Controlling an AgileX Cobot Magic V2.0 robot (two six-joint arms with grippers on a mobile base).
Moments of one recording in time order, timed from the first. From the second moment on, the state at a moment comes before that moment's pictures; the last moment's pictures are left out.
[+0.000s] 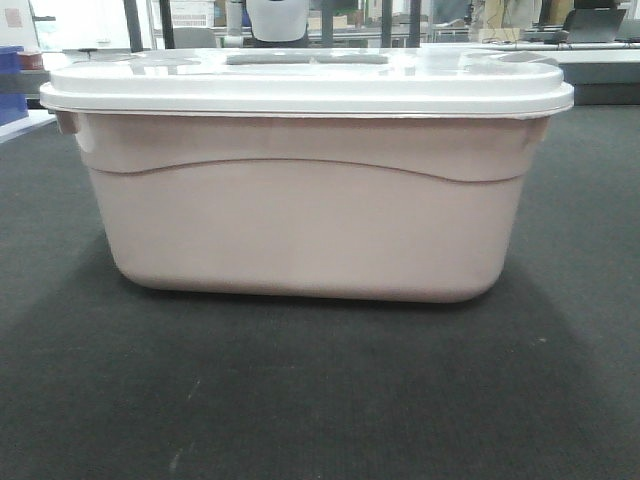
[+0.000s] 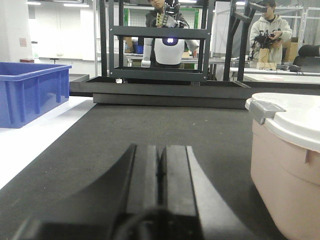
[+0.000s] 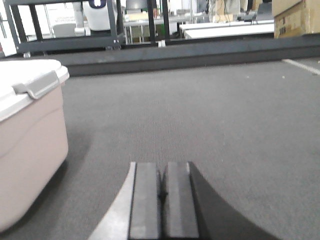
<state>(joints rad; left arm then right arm) -0.07 -0.02 0.03 -0.03 -0.13 0.02 -0.04 -0.01 0.03 0.07 0.02 0.06</state>
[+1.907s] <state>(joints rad) -0.04 1.13 -1.27 -0.38 0.99 0.17 -0.12 1.08 -1.19 0.37 0.79 -0.01</state>
